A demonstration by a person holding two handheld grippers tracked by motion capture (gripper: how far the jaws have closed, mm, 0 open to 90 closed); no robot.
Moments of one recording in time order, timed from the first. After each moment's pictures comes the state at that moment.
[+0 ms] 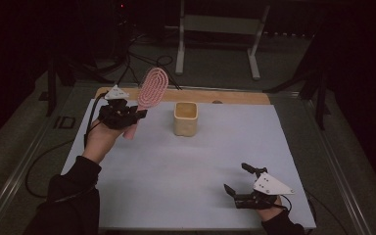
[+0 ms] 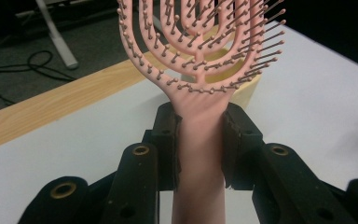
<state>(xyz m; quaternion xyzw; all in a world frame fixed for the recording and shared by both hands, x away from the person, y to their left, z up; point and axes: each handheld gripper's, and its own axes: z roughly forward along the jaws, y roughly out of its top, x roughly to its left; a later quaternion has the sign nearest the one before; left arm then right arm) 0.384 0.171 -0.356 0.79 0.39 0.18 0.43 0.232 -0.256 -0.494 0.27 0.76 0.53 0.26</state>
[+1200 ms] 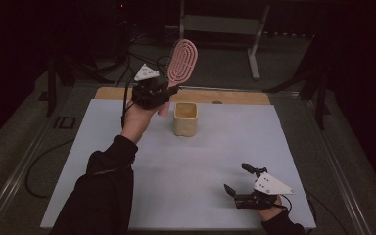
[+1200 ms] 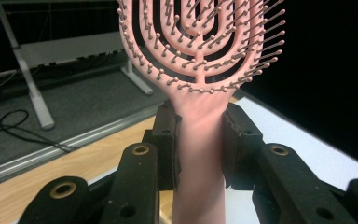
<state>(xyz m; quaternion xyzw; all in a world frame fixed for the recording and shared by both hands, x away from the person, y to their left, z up) 0.426 0.094 -0.335 0.74 0.36 0.20 0.53 0.232 -0.257 -0.495 0.27 0.76 0.53 0.26</state>
